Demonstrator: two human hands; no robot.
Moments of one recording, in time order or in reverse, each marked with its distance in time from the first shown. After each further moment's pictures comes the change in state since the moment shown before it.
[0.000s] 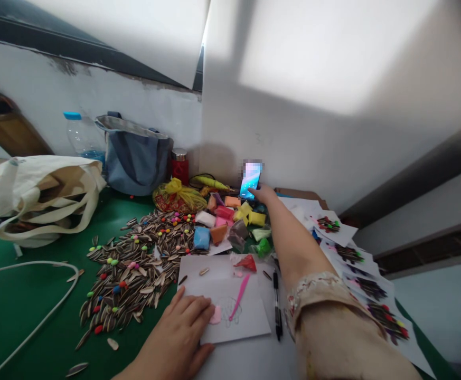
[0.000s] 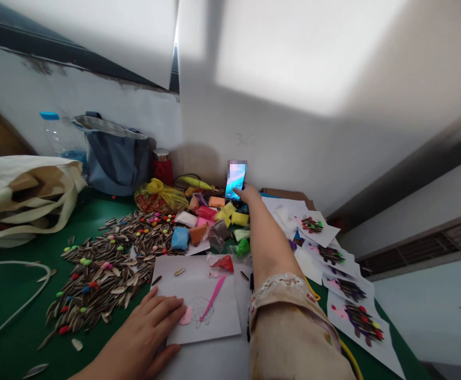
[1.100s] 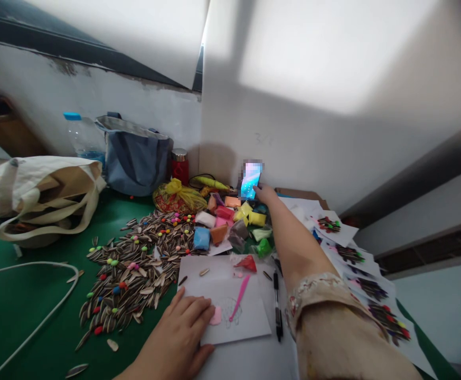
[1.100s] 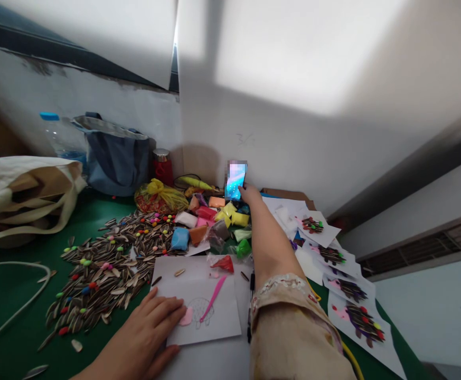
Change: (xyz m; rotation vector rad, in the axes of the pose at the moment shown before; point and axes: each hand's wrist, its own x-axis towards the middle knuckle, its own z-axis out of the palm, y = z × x) left_hand 0.000 -0.002 -0.002 0.026 -0.004 0.024; right_hand -0.001 0.001 -0.005 -0.003 -0.025 -0.048
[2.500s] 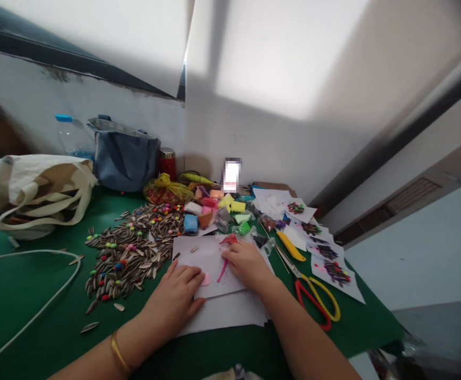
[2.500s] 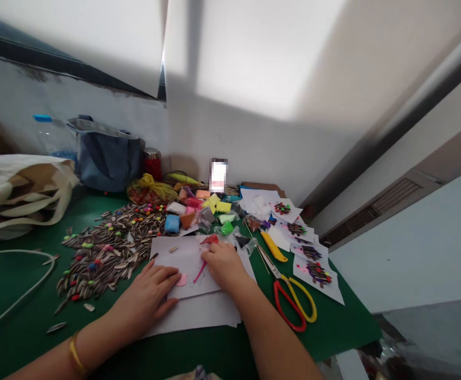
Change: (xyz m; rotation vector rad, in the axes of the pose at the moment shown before) left_hand 0.005 0.008 -0.010 -0.039 -0.058 -0.062; right_hand -0.332 -0.051 0.006 -0.272 -0.021 -0.605
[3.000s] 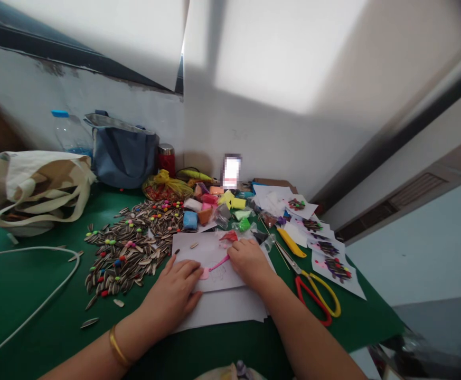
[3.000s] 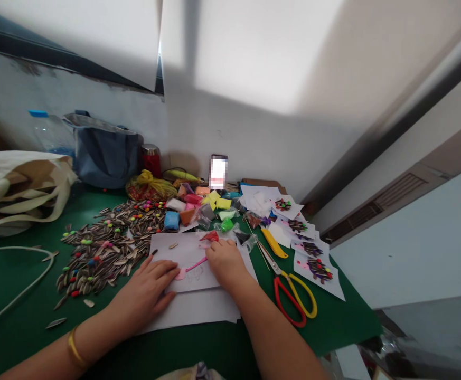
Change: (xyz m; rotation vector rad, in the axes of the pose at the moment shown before) left_hand -0.002 -0.004 0.003 0.019 0.036 0.012; right_hand -0.003 0.000 0.007 -0.190 -0.004 0.001
